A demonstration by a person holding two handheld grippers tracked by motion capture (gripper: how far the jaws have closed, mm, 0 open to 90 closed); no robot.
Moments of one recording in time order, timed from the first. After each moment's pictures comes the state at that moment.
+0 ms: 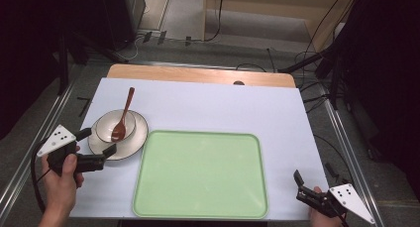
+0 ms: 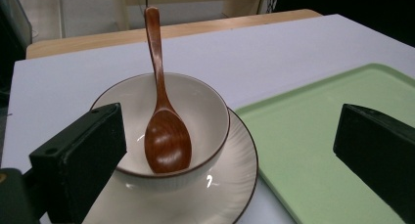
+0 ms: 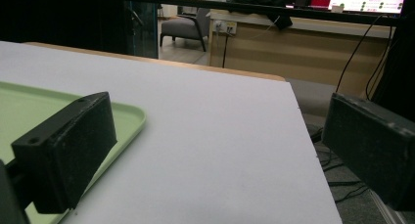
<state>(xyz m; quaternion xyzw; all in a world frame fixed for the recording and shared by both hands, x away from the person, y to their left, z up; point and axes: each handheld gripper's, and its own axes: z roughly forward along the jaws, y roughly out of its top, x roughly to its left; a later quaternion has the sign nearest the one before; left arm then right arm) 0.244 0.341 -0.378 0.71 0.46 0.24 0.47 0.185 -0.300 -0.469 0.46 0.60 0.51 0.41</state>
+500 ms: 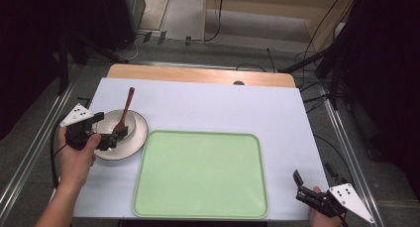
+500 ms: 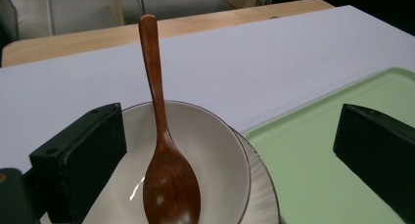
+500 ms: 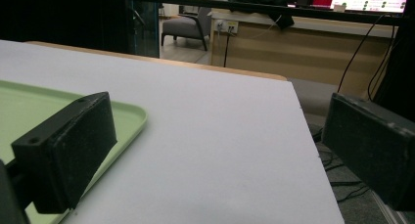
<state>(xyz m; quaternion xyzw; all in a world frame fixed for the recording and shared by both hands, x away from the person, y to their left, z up) 0.299 0.329 -0.376 0.73 0.47 0.22 0.45 0.185 -0.299 -0.469 0.46 0.60 0.51 0.40</state>
